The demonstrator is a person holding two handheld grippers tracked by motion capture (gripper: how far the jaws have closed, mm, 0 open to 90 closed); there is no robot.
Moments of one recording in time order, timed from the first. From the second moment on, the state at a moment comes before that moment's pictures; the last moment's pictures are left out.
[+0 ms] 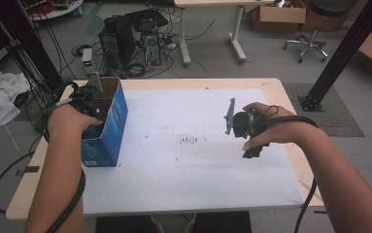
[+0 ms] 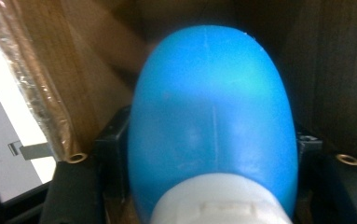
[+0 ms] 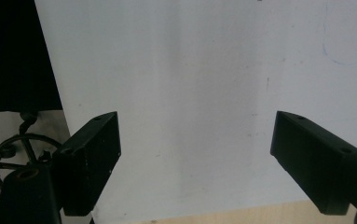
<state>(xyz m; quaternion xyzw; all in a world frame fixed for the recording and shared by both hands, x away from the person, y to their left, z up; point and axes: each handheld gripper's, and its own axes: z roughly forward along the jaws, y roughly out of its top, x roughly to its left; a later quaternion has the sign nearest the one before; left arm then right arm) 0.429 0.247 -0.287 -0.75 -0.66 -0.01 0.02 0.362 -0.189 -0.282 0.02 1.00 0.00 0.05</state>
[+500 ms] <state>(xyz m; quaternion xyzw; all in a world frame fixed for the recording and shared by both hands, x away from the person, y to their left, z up) 0.426 0.243 -0.273 -0.76 -0.65 -0.03 0.01 0.360 -0.188 -0.281 0.02 1.00 0.00 0.05</state>
